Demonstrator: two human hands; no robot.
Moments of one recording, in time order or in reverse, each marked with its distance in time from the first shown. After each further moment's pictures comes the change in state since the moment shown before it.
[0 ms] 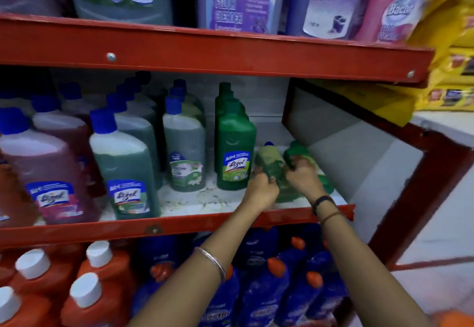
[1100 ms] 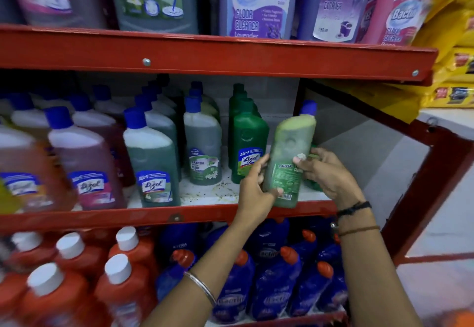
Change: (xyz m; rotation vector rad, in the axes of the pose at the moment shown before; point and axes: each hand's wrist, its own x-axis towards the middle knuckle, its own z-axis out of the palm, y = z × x) left_hand -0.064 -0.017 -0.030 -0.539 0.103 0.249; right_hand -0.056 -0.042 -0.040 0.827 -0.121 0.091
